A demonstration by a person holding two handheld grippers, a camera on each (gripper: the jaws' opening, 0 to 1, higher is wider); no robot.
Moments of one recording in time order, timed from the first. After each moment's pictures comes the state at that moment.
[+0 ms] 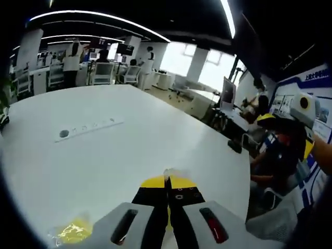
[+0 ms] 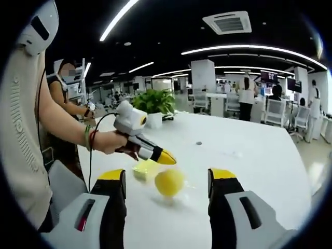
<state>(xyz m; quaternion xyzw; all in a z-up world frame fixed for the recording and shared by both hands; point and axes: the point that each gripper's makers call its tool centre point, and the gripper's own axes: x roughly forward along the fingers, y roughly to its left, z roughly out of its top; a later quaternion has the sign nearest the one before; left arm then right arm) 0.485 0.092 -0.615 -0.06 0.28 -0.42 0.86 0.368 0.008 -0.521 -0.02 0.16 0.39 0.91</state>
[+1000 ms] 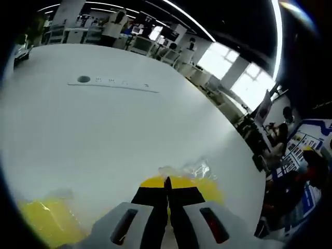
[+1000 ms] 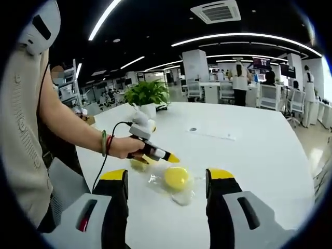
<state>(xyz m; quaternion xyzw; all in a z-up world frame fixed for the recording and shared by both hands) 0.527 0.098 -0.718 -0.15 0.39 -0.29 0.86 0.367 -0.013 -0.551 0.00 0.20 0.37 0.91</state>
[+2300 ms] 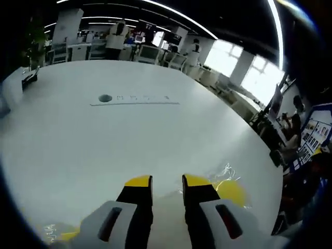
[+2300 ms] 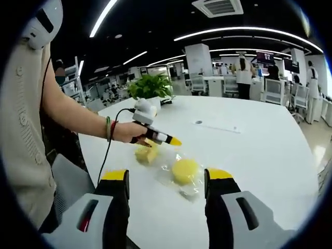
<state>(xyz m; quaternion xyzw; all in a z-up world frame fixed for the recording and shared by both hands) 0.552 0.157 -0.692 -0.10 0.34 -0.26 0.90 0.354 0.004 -0.560 0.00 0.22 0.38 0.90</state>
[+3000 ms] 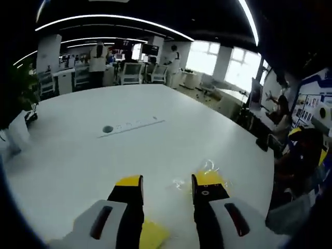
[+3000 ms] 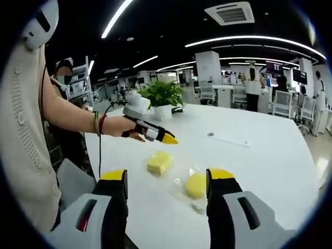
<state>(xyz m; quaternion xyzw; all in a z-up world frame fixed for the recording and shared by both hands) 0.501 0.195 -0.611 -0.03 0.28 -0.32 0.90 0.344 0.047 -0.526 -0.01 0.18 0.41 0.89</state>
